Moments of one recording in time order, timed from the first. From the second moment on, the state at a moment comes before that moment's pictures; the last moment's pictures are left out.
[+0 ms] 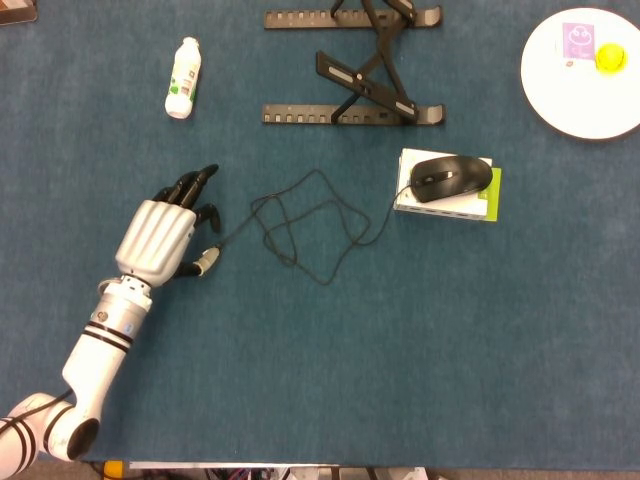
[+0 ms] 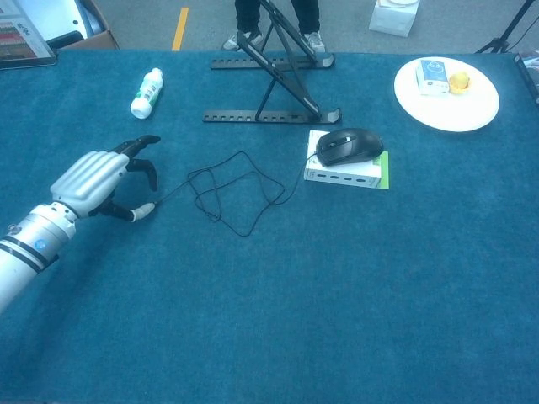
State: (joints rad) left arm -0.42 -1.74 -0.01 -1.13 1.51 1.18 -0.01; right arm 0.16 -0.72 0.09 -1.91 -1.65 1.49 0.04
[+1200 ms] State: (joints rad) left arm -0.42 -1.75 0.00 -1.09 1.51 1.17 0.00; right arm 0.16 -0.73 0.09 -1.90 -1.65 1.48 0.05
